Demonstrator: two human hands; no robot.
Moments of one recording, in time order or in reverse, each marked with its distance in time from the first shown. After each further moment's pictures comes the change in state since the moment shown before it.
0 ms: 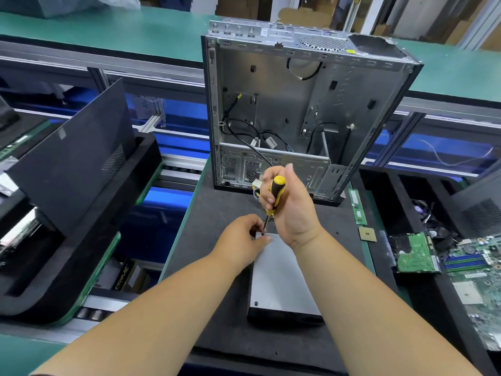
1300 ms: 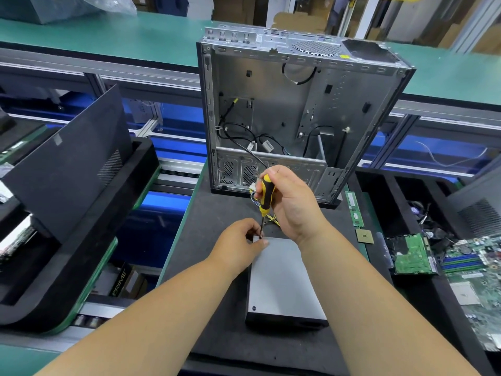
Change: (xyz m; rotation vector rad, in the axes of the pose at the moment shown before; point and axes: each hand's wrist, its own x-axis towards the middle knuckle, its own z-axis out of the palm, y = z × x) left_hand 0.000 0.001 0.000 -0.029 -0.003 -0.046; right_hand 0.006 -0.018 -0.002 -0.155 0.046 0.088
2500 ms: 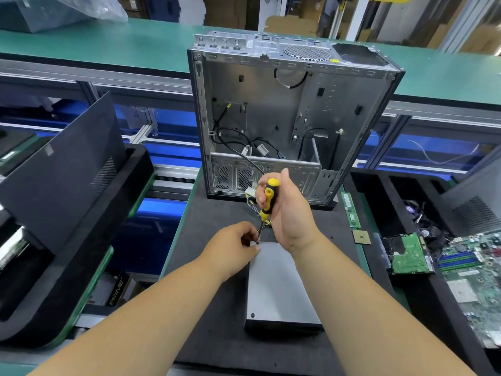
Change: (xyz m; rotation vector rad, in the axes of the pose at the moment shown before) left_hand 0.004 0.003 -0.017 0.145 -0.103 0.043; right_hand -0.003 0.008 0.001 0.138 0.048 -0.030
